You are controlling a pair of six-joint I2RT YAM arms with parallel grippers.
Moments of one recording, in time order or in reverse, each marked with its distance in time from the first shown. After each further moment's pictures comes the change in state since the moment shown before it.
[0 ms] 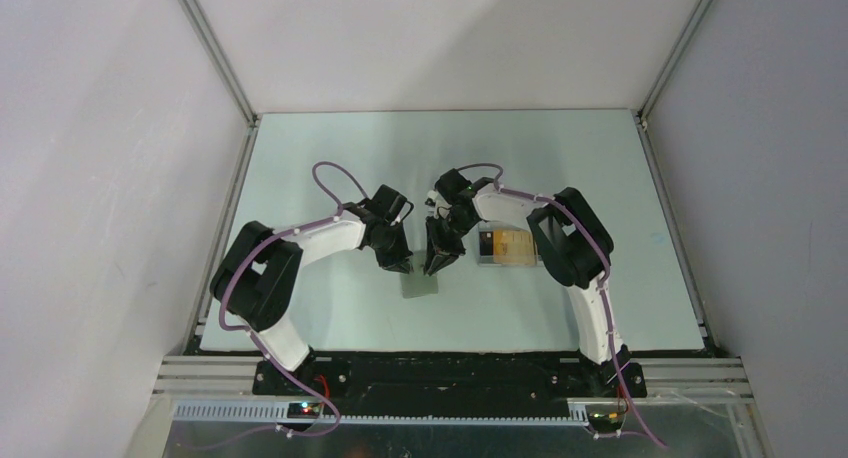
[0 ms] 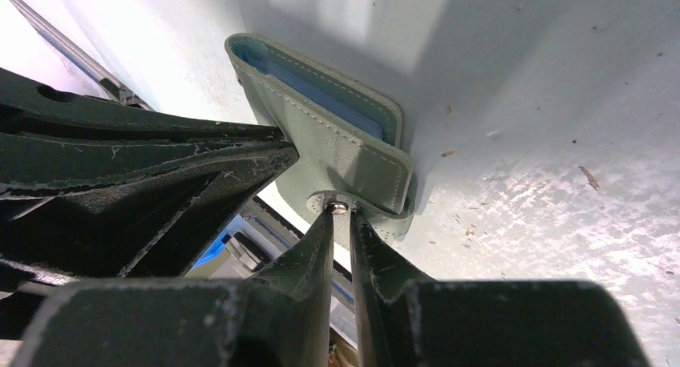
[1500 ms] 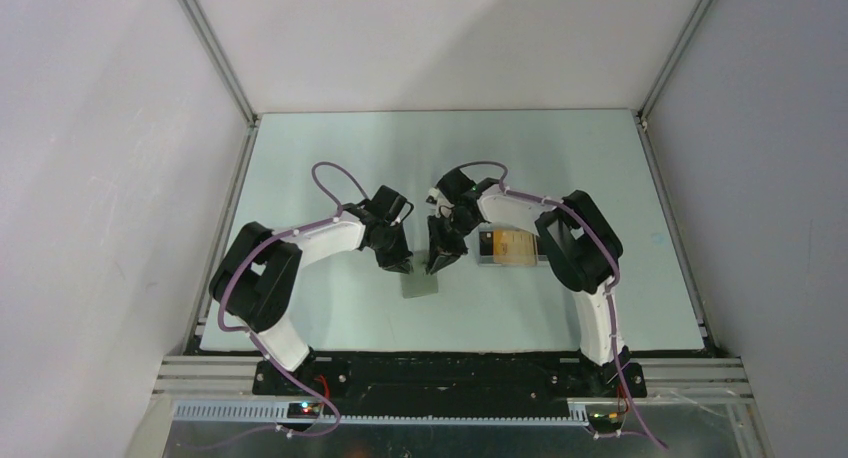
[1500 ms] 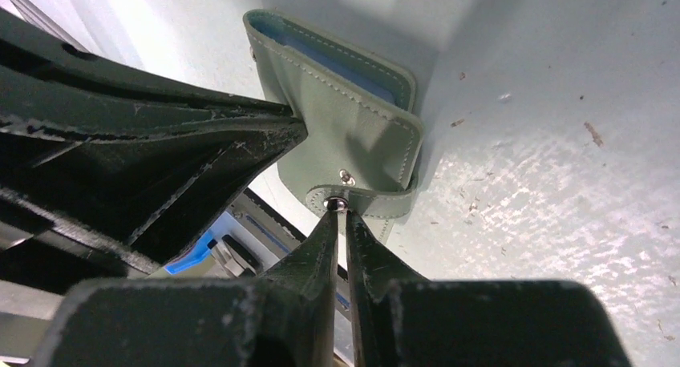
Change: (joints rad) left arm -0.003 -0.007 -0.007 0.007 -0.008 -0.001; right arm -0.003 -0.071 -0.047 0.018 0.029 -0.018
